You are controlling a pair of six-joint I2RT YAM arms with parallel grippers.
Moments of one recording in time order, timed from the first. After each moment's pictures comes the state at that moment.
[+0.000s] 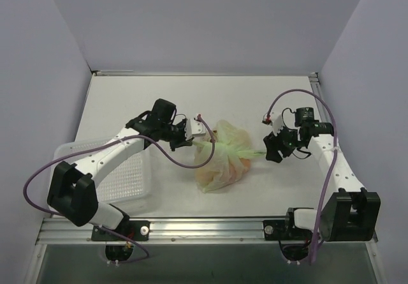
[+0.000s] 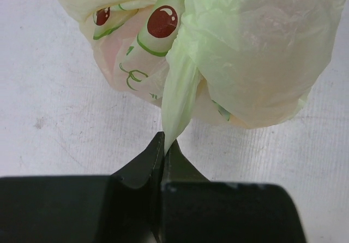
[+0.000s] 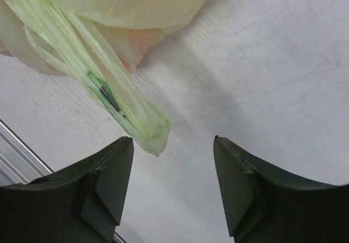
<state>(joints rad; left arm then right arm) -0.56 1.46 1.11 -0.52 0.54 0.73 -0.01 1.25 0.92 -0.88 -0.52 -0.75</state>
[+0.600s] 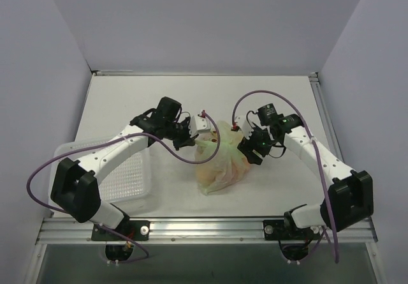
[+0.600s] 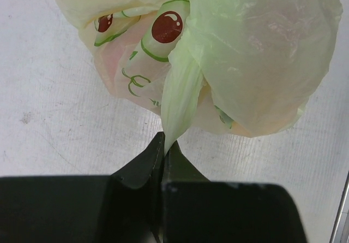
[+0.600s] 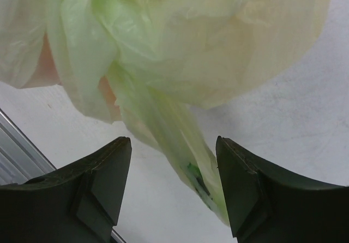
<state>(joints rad) -0.61 1.49 1.18 -0.57 0.48 0.62 0.38 1.34 1.06 -0.91 -0.28 -0.66</state>
